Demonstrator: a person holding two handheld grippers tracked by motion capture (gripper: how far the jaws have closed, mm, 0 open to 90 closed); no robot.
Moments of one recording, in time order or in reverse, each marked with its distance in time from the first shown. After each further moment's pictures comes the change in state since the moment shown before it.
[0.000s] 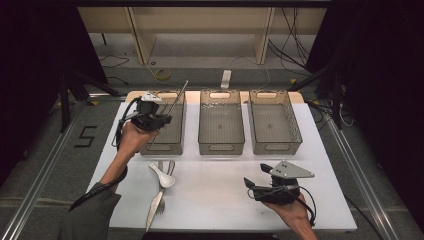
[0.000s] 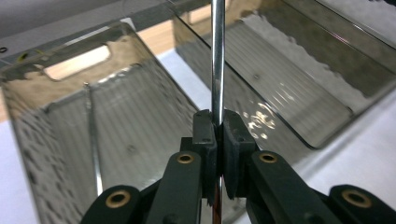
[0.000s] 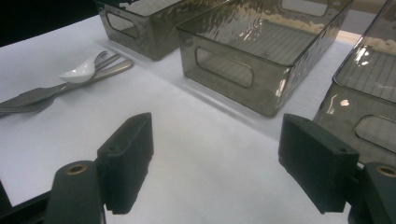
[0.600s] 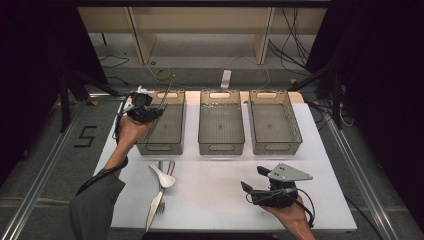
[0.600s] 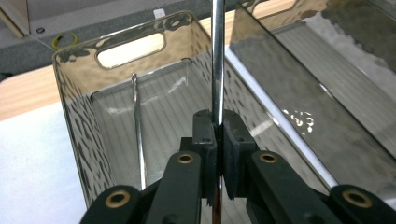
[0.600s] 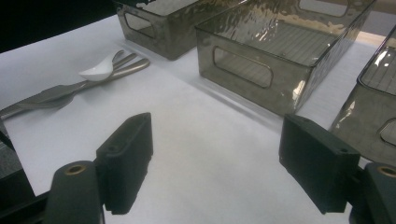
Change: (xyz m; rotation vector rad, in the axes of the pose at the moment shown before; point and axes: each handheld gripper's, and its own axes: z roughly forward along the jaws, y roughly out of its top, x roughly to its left) left arm 0.041 -0.004 0.032 0.014 0.099 -0.095; right arm 0.008 -0.001 -0.001 -0.003 0.044 -0.006
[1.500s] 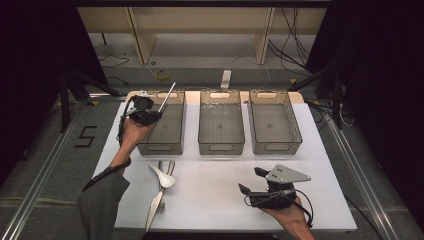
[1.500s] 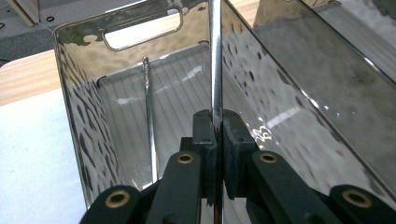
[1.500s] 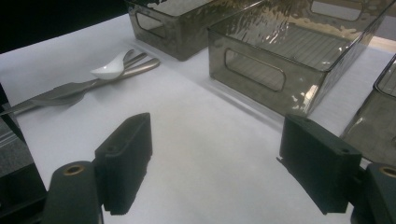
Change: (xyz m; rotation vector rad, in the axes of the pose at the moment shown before) left arm 0.010 -0.011 0.026 0.035 0.040 -0.003; right arm 0.005 0.001 0.001 -0.002 0.029 -0.026
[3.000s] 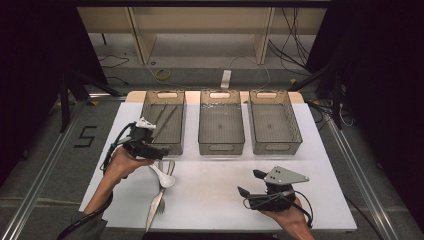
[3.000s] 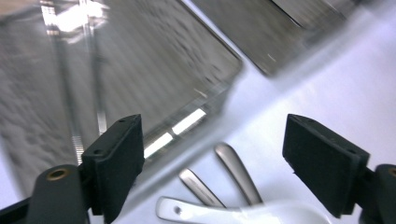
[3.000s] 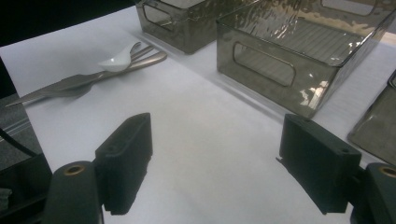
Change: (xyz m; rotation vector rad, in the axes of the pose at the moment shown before) left arm -0.054 -0.064 -0.075 0.125 -0.201 0.171; right arm 0.004 -0.001 0.000 0.027 0.020 -0.013
